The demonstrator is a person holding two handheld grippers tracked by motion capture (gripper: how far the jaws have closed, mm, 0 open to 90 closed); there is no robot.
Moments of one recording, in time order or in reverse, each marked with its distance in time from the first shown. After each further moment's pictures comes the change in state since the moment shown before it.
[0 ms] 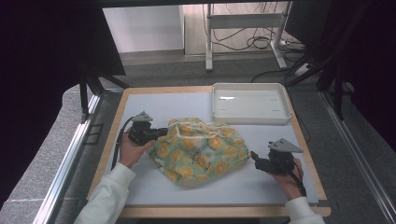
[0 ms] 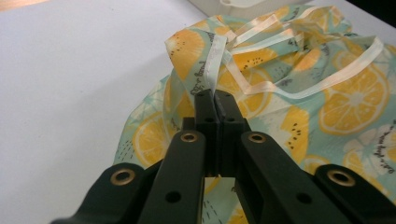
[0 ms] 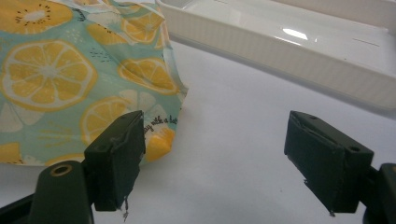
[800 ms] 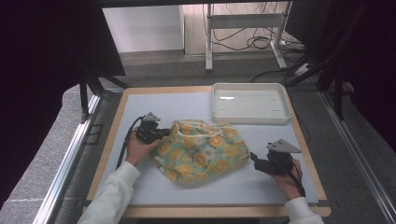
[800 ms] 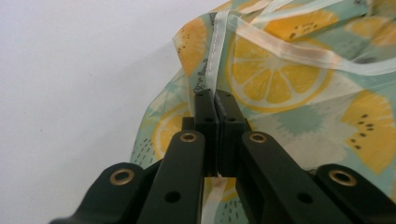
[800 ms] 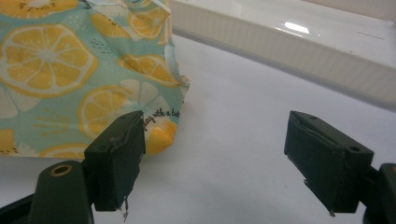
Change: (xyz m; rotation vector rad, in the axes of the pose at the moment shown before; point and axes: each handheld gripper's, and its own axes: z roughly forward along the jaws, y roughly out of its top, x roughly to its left) left arm 0.011 -0.004 0.034 0.082 0.069 0.012; right arm 0.002 -0.003 0.003 0.016 -0.003 0.001
